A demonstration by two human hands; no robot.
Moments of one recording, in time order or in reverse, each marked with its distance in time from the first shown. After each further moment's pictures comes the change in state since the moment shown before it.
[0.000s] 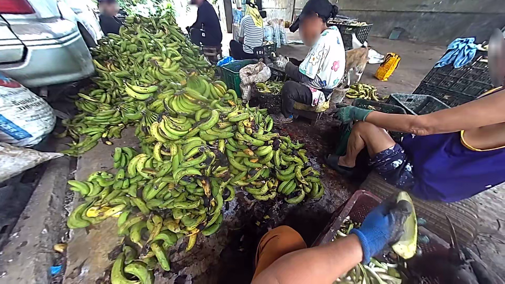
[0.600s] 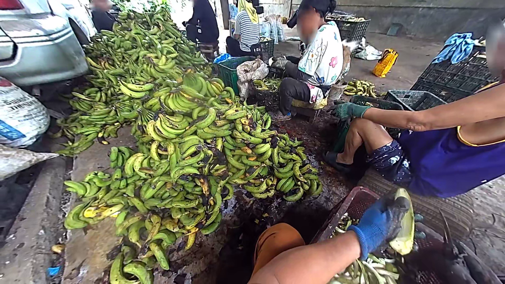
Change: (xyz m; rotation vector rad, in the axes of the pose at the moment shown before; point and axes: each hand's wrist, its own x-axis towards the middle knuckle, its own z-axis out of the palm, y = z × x) left_hand -0.003 0.004 0.002 -0.024 -0.002 -0.025; right_hand 0.001 -0.015 0.003 0.011 -0.043 0.011
